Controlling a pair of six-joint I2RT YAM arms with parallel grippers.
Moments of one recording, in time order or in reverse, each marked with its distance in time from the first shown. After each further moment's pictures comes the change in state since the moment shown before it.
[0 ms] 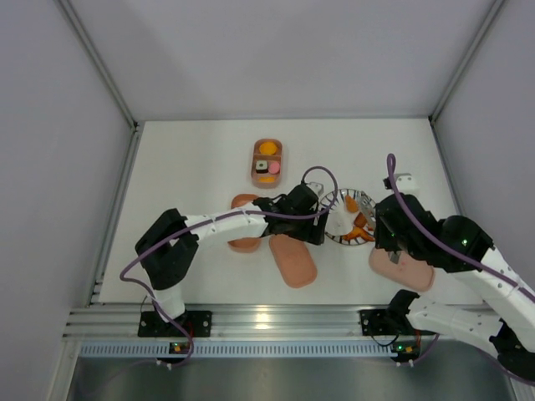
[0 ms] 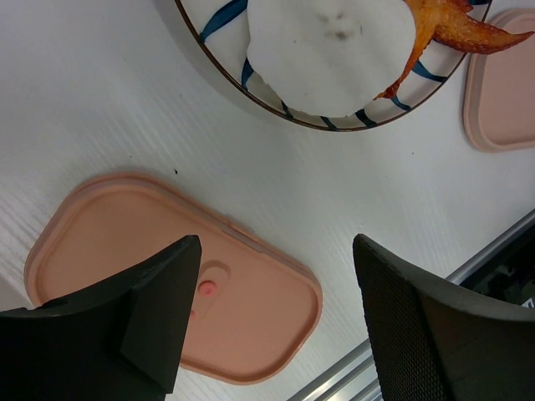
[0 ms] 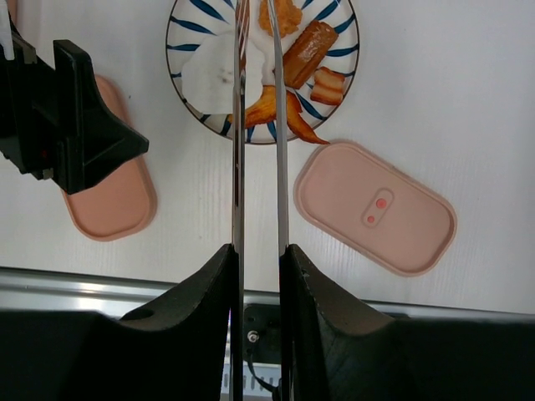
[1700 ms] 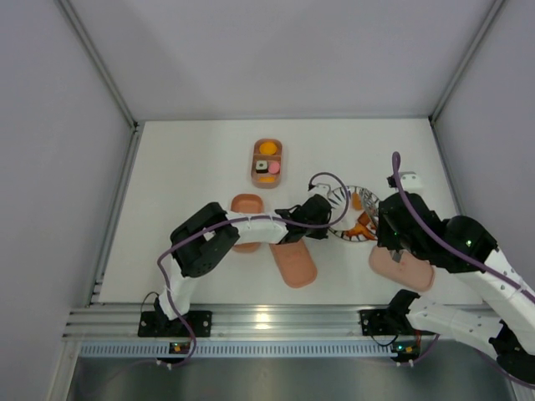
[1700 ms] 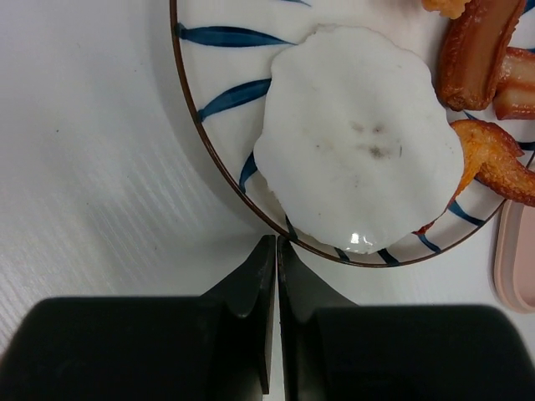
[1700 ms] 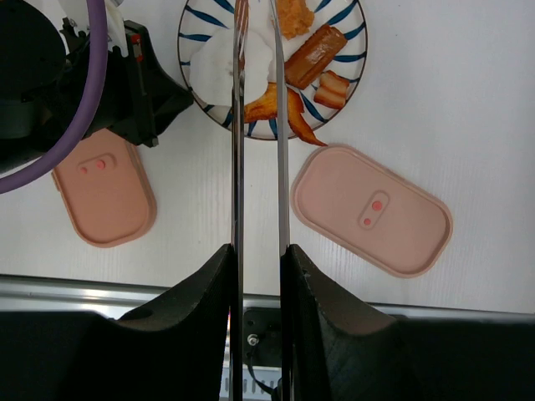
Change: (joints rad) left arm -0.026 0.258 0.003 0.390 -0.174 -0.101; right arm -0.025 -0.008 0.013 0.000 0.002 -0.013
